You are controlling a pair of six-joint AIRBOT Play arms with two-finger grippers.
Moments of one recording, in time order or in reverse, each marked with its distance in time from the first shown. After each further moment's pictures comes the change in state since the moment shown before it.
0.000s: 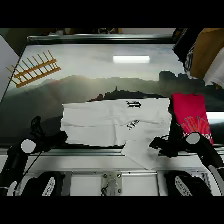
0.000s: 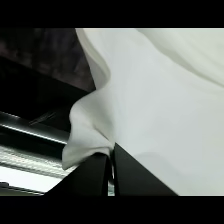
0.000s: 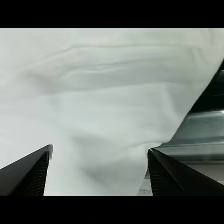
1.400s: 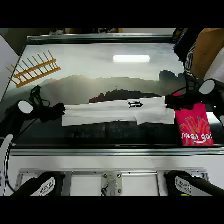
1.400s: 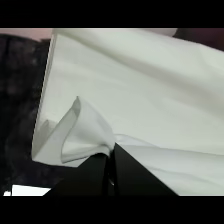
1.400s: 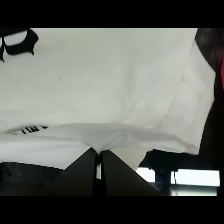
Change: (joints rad) left arm 0.000 -0.559 0.549 -0.003 0.016 0.123; right arm 0.018 -0.415 0.872 -0.239 0.145 -0.045
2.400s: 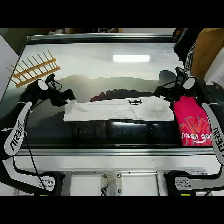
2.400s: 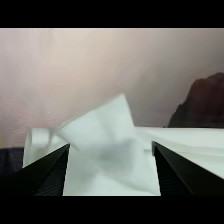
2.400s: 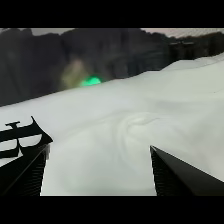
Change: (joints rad) left arm -0.047 -0.468 0.447 -0.004 -0.024 0.027; right arm 0.018 -0.236 0.085 0.109 -0.304 0.009
